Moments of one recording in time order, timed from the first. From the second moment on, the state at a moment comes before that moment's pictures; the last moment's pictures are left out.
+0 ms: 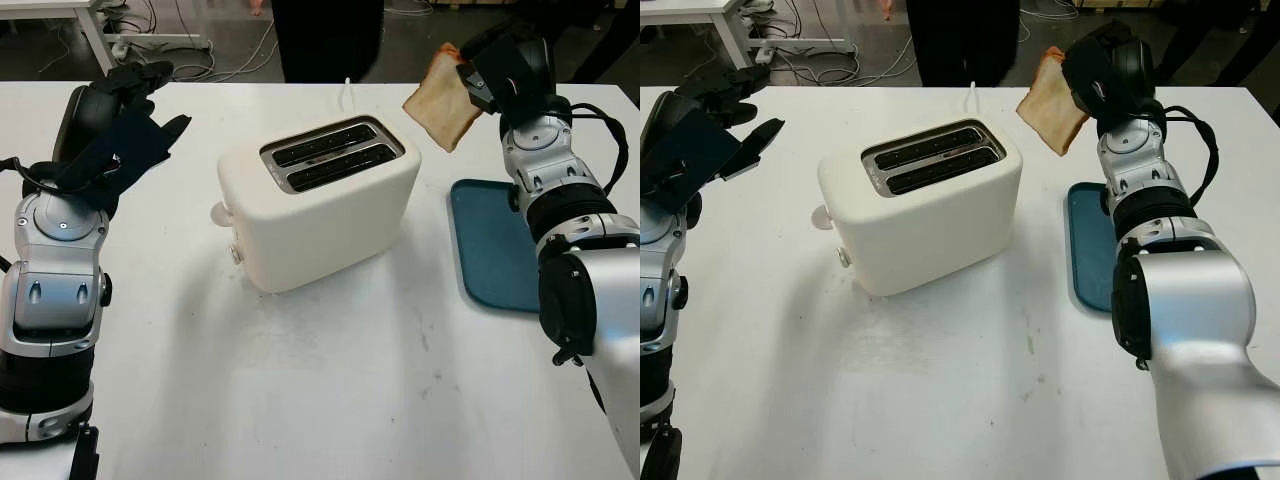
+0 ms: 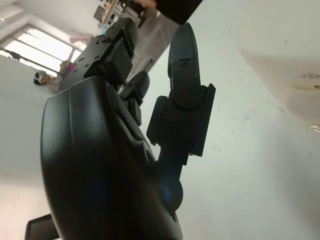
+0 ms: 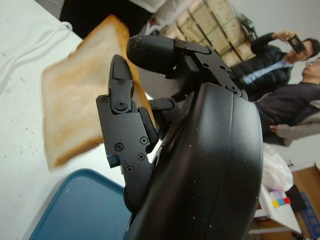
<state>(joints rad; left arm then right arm) -0.48 0.47 0.08 -0.34 0.21 0.64 -0.15 -1.22 -0.40 -0.03 1.32 -0.25 -0.19 -0.19</state>
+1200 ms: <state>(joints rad) -0.48 0.46 0.08 -0.35 0.21 0.66 -0.15 -1.22 -0.40 -0.02 1.32 -0.25 -0.17 -0.19</state>
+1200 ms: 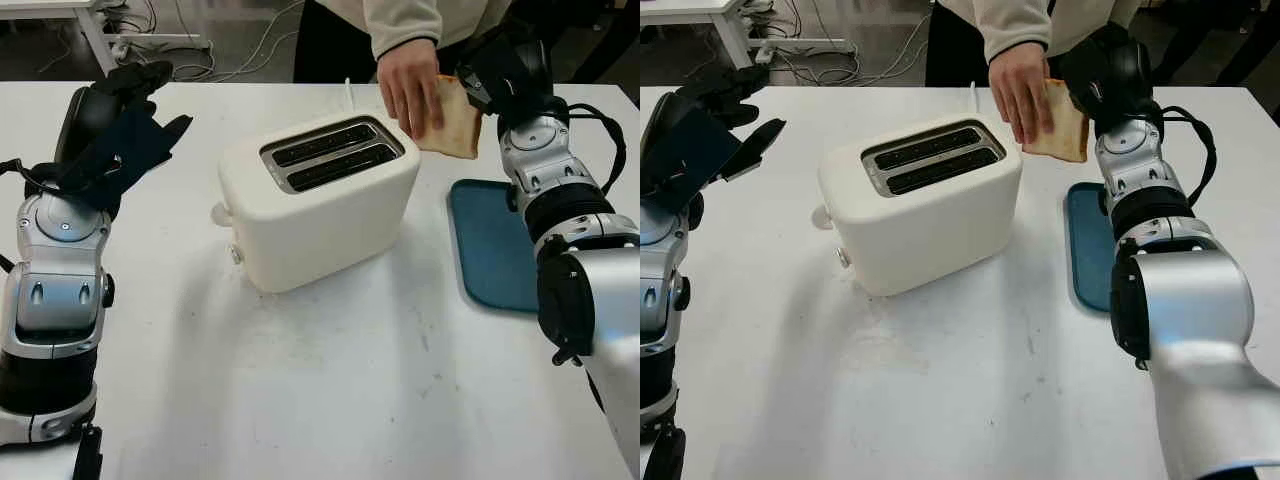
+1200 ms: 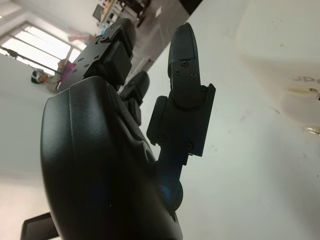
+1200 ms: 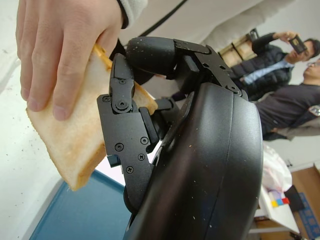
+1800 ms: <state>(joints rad) -0.42 0.37 0.18 -0.38 0.15 0.63 -0.12 -1.22 -0.40 -0.08 1.27 -0.15 -0.22 0.13</state>
